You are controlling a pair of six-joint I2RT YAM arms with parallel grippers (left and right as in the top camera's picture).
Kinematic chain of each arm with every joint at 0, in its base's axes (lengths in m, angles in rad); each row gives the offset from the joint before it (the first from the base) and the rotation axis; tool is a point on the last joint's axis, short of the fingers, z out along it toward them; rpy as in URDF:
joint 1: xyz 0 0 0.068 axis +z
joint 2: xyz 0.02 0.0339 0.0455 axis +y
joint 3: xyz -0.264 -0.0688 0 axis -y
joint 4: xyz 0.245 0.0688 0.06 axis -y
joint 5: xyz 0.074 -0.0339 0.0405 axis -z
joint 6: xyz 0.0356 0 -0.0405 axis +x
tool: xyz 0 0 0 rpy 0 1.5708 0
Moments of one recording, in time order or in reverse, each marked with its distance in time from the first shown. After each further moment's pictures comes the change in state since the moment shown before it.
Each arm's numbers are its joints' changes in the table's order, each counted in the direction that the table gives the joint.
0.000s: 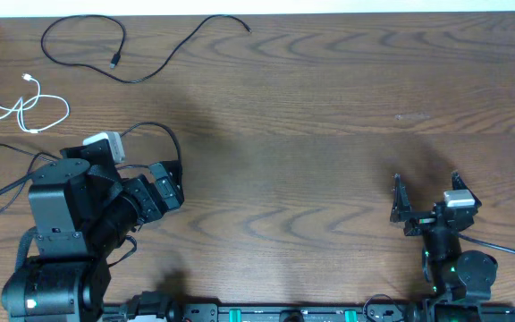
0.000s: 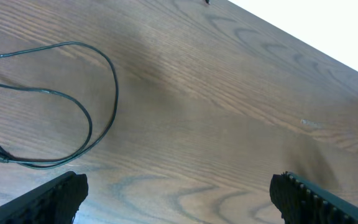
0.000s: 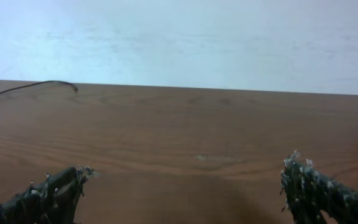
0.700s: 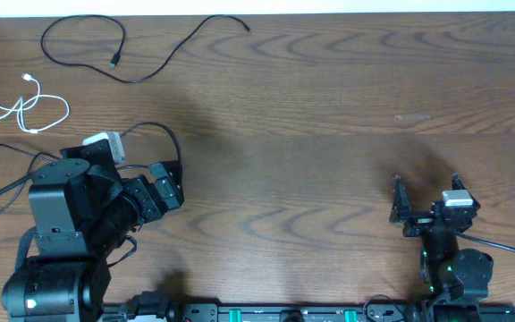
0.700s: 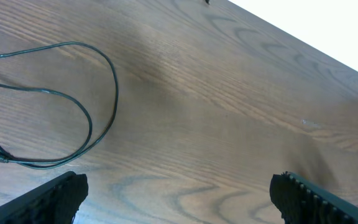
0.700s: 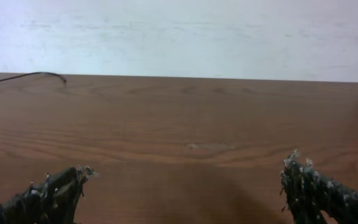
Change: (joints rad) left arm 0.000 0.000 0.000 0.000 0.000 0.000; right arm 0.047 -0.012 0.000 -0.052 0.089 0.000
